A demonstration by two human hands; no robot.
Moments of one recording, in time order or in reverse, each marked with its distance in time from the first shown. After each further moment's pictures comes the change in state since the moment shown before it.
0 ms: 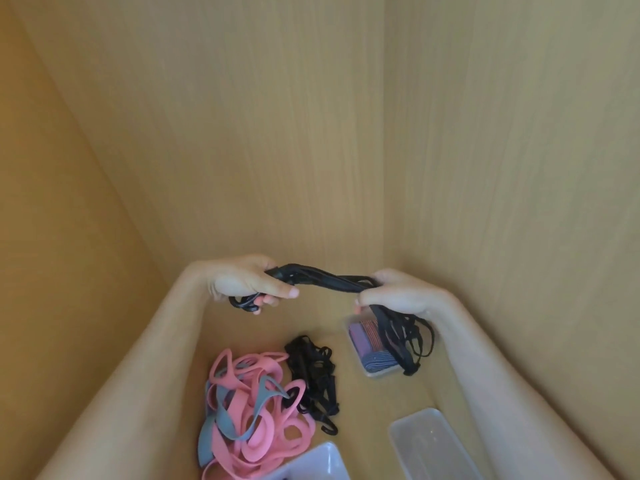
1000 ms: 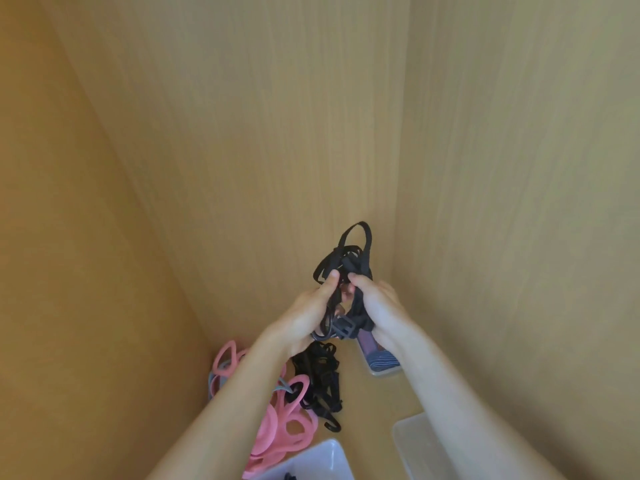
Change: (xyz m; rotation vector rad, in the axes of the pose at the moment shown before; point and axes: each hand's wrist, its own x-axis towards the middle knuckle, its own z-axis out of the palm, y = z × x) left_hand 0.067 -0.027 0.107 -0.673 0.345 0.167; right_hand 0.028 -0.009 0.074 0.830 0.414 0.097
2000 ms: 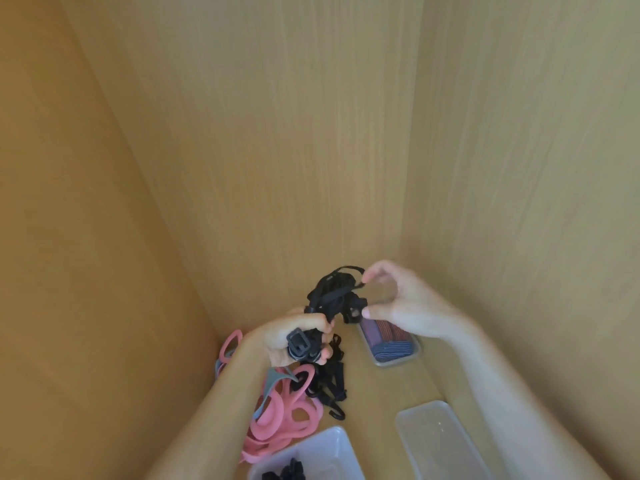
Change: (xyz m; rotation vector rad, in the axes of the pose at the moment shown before) left_hand -0.010 -0.036 -0.046 -0.074 -0.356 -0.142; right_hand -0.038 -0.034 -0.043 -0.842 -0.230 -0.313
